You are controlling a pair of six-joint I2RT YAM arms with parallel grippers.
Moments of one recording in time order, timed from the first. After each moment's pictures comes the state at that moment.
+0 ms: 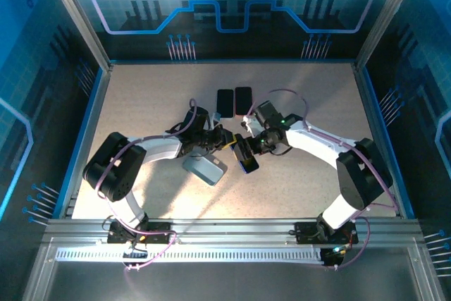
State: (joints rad) left arm -0.50 1.70 0.83 0.20 0.58 -1.04; right arm 0.56 1.60 1.06 -0.62 -0.39 0.20
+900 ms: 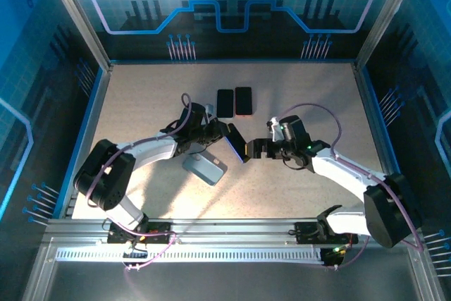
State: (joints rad) left arm -0.50 1.60 0.84 0.13 0.37 -1.00; right arm 0.47 1.27 0.65 -0.18 -0.36 0.50
